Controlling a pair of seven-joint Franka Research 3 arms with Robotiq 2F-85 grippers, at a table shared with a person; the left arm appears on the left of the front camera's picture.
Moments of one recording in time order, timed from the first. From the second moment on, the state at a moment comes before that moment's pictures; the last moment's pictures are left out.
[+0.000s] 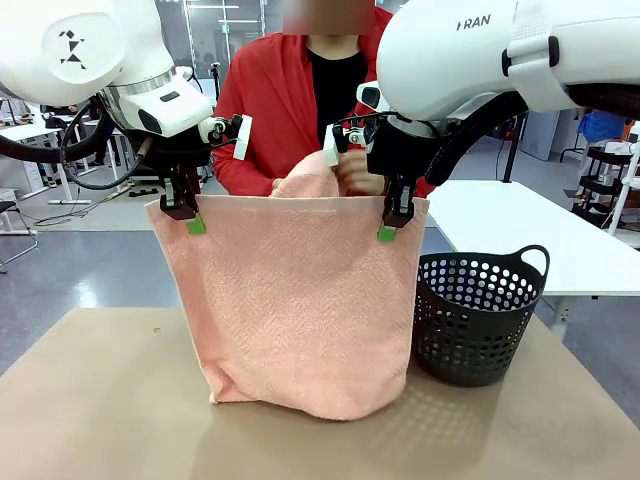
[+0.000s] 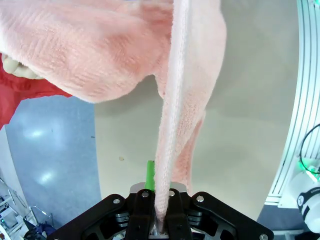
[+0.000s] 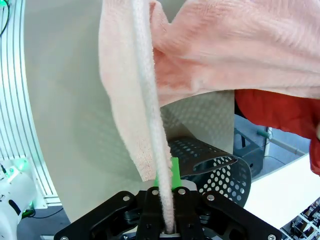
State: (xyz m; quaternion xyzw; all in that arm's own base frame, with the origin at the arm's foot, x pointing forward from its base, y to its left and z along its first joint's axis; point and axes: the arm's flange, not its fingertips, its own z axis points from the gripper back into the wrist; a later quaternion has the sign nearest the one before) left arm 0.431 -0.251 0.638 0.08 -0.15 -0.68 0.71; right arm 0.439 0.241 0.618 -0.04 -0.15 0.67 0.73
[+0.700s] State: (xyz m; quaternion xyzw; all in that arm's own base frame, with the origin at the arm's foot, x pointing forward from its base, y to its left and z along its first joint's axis) left arm 0.431 -0.251 0.638 0.08 -0.15 -0.68 0.71; right arm 0.439 0.241 0.618 -0.04 -0.15 0.67 0.73
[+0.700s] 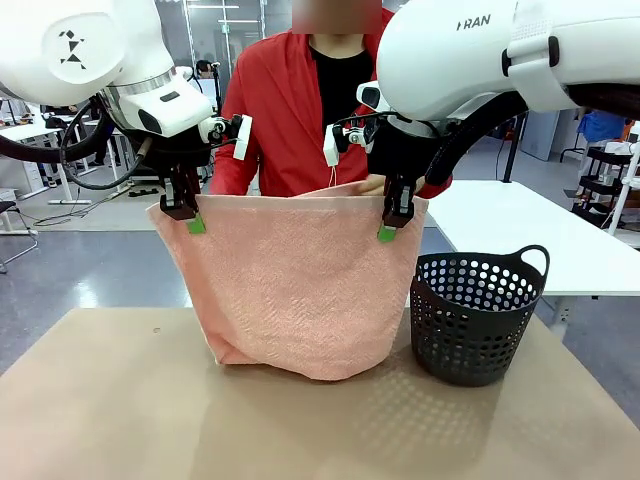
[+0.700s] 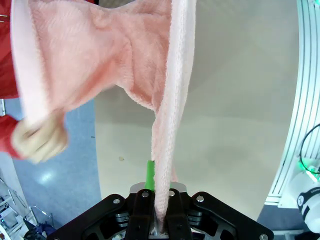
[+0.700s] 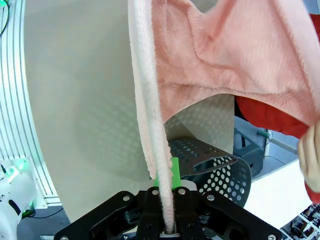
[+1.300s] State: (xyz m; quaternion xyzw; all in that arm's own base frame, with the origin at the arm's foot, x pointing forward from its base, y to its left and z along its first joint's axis) left arm 0.431 -0.251 0.638 0.08 -0.15 -0.68 0.71; right arm 0.439 0.241 0.618 -0.04 -0.15 0.67 0.73
